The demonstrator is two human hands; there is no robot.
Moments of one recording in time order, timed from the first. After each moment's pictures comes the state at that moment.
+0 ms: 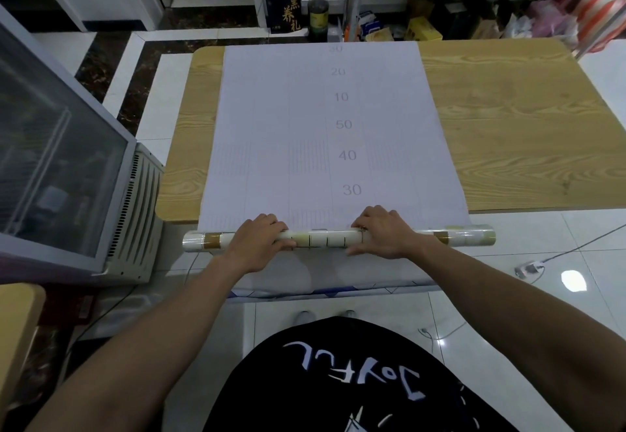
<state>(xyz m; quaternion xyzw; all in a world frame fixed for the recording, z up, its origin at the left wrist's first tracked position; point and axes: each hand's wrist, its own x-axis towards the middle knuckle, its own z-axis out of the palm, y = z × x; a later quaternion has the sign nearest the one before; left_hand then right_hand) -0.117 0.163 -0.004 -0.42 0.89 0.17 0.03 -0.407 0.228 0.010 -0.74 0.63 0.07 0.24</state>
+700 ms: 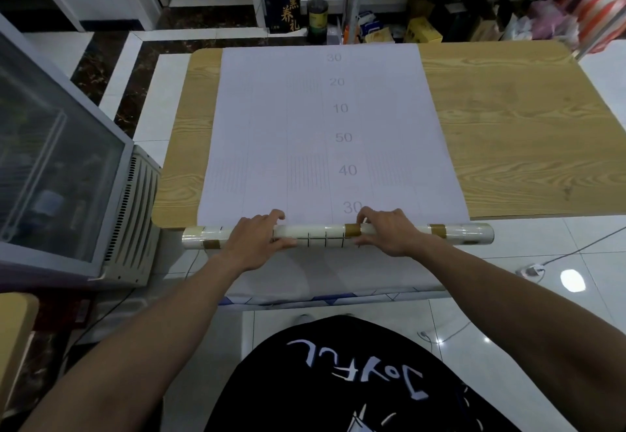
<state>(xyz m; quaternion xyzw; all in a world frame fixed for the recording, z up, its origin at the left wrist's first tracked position) -0.123 0.144 -0.005 -0.47 0.86 0.21 0.01 -0.421 0.212 0.012 -0.69 0.67 0.05 0.27</state>
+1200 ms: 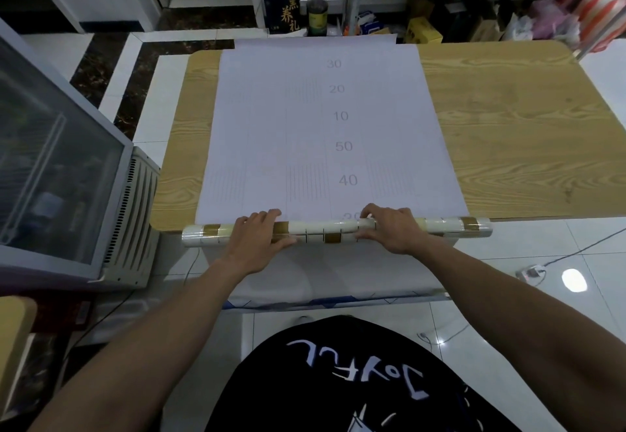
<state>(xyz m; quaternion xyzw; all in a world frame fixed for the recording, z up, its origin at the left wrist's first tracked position) -0.128 0.144 -0.011 -0.49 0.86 0.16 -0.01 -0.430 0.205 0.008 -0.66 0.71 0.03 0.25</state>
